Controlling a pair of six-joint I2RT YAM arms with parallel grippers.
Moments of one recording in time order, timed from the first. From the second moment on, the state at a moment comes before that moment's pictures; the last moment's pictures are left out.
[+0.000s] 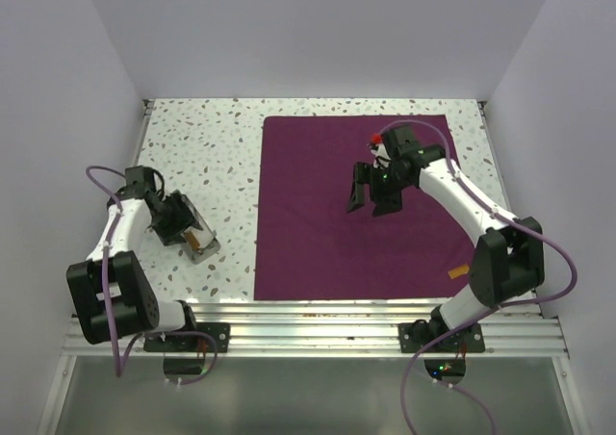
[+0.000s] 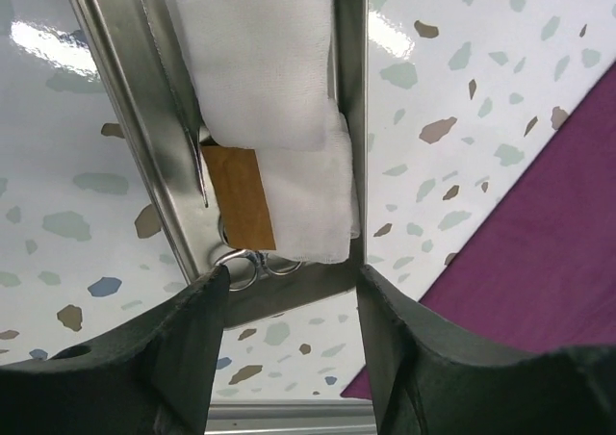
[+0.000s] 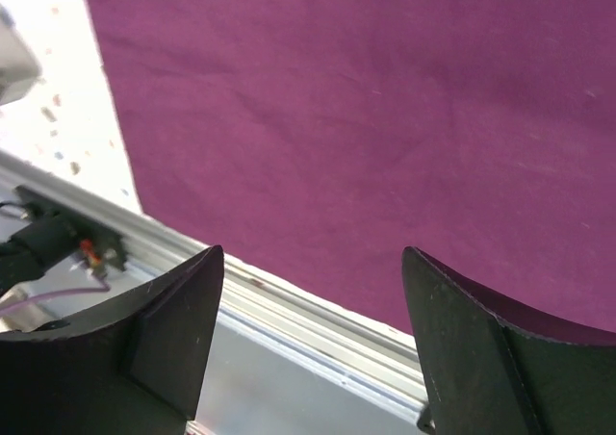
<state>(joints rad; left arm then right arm) 0.28 1.36 0.84 -0.74 0.23 -0.38 0.36 1.58 1.30 -0.88 -0.36 0.40</state>
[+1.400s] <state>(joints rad) -0.23 1.99 1.43 -0.57 0.56 -0.30 -0.50 1.40 0.83 -0.98 -0.01 0.52</state>
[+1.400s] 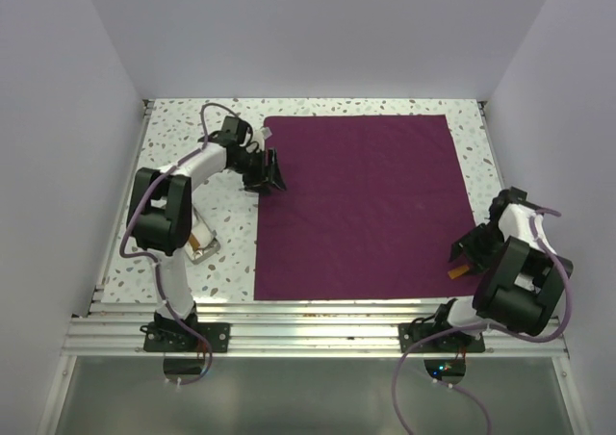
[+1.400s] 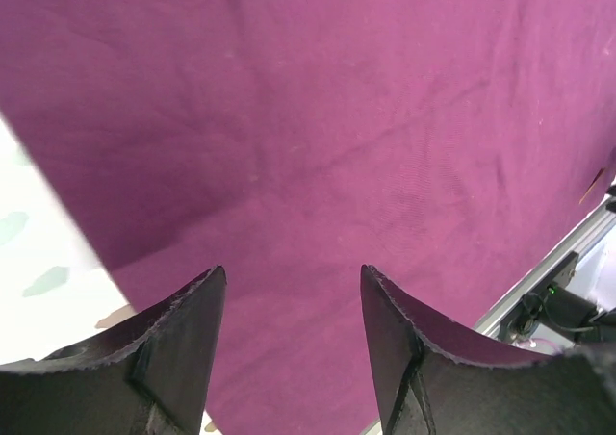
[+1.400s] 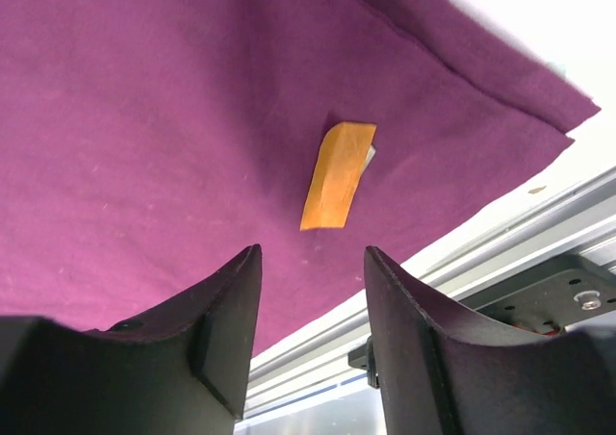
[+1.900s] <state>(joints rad) -0.25 2.00 1.45 -0.57 0.57 -0.30 -0.50 1.54 0.83 -0.92 0.04 0.52</state>
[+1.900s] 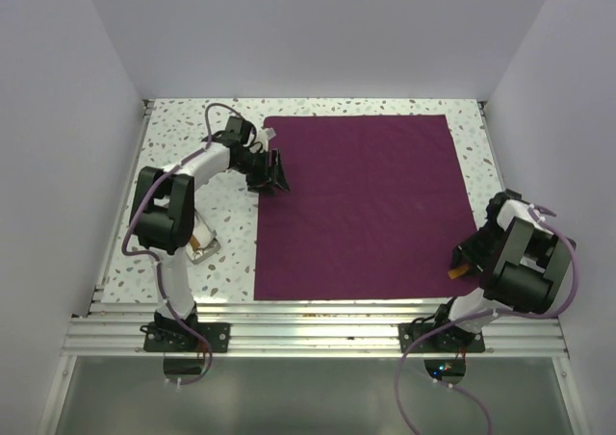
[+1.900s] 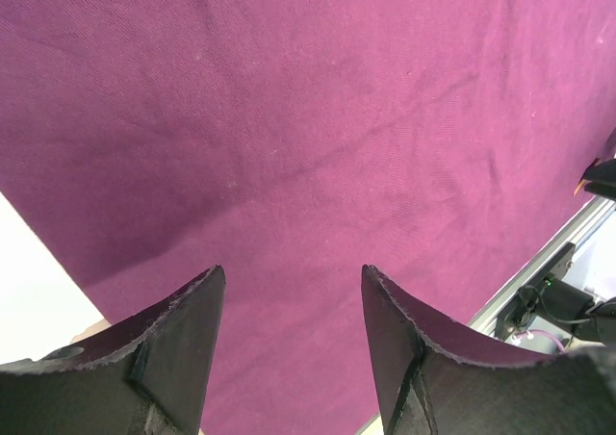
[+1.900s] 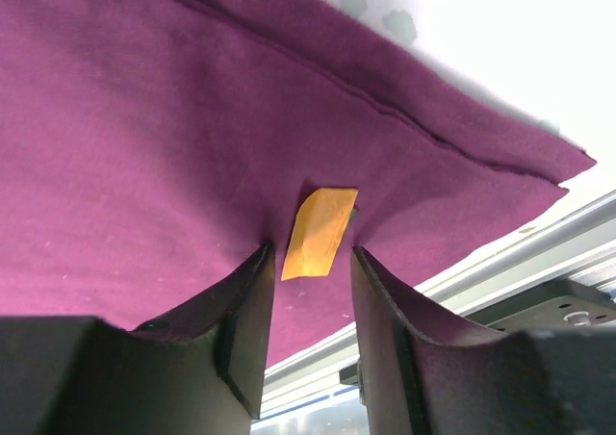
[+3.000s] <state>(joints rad) -0.57 1.77 1.25 -0.22 0.75 -0.44 0.05 1.46 1.22 -1.01 -0.14 0.62</state>
